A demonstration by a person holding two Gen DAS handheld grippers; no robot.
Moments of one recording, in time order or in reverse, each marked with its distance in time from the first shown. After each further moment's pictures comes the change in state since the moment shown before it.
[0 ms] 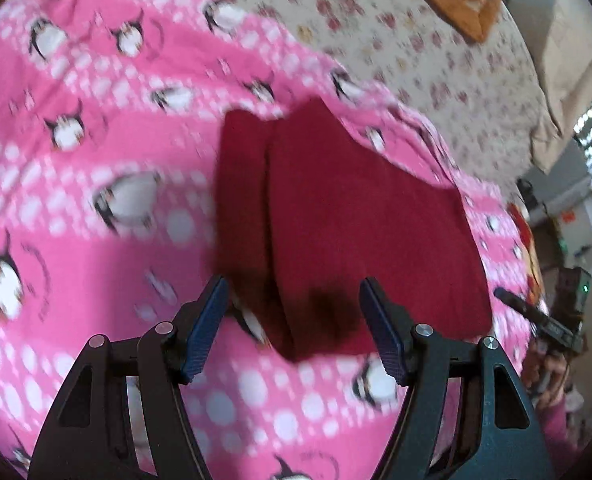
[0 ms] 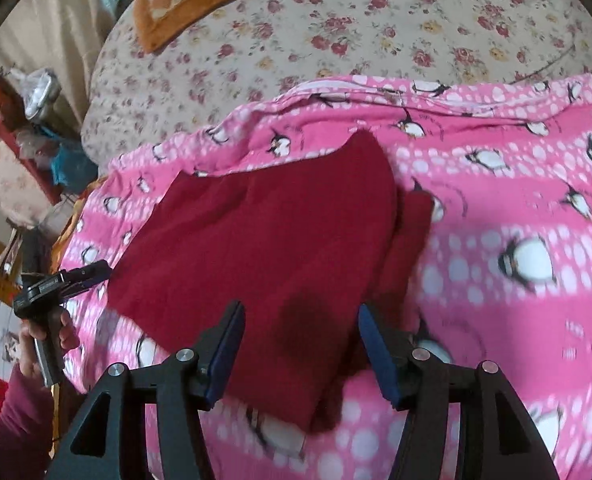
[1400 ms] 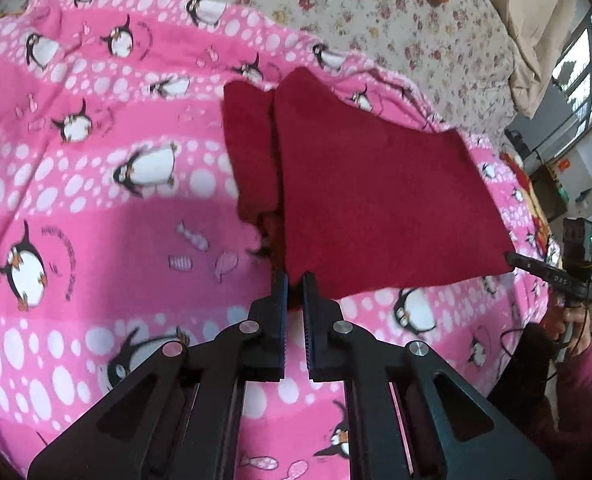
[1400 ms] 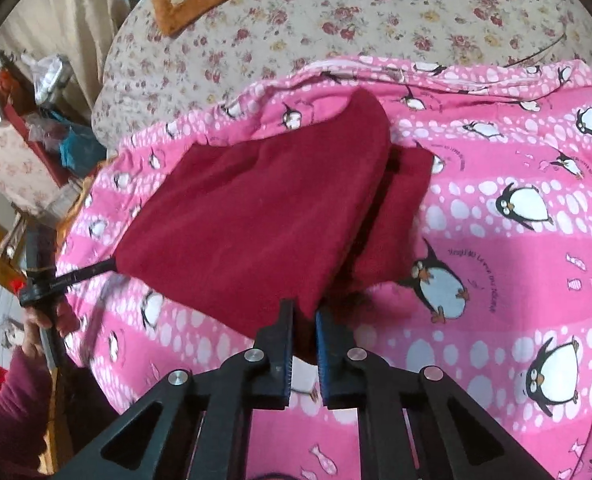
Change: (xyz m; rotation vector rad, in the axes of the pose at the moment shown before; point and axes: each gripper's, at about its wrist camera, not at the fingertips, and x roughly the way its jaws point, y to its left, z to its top) left arm -0.012 0.019 -0.037 0.161 0.011 0.033; right arm -0.010 0.006 -0.048 -0.029 0.022 -0.009
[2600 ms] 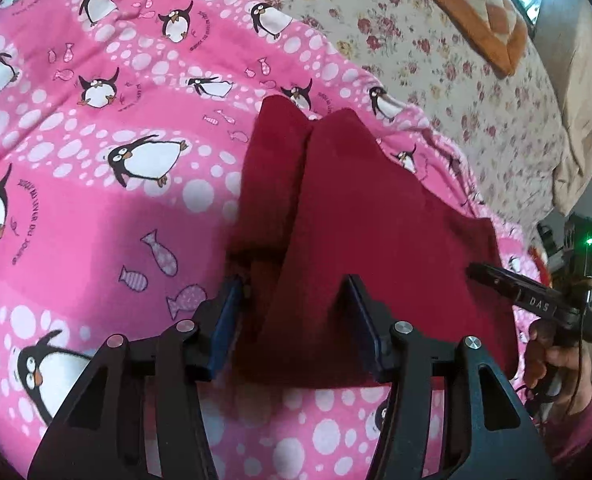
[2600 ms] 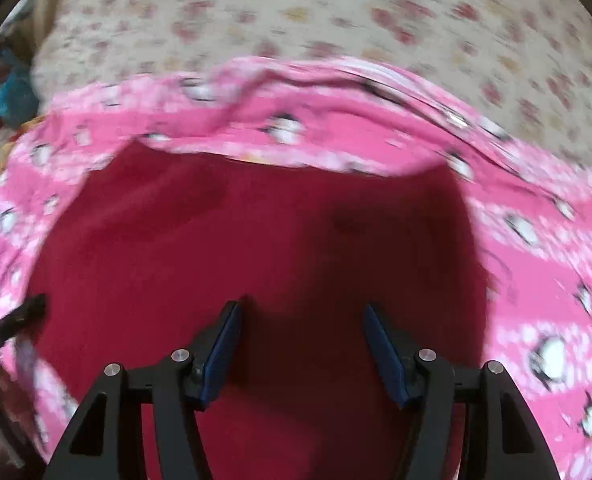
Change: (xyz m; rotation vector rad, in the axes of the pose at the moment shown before) left arm 0.033 -0.005 0.010 -0.292 -0.190 0.058; right arm 0.111 0.068 0.120 -0.176 0.085 -0.260
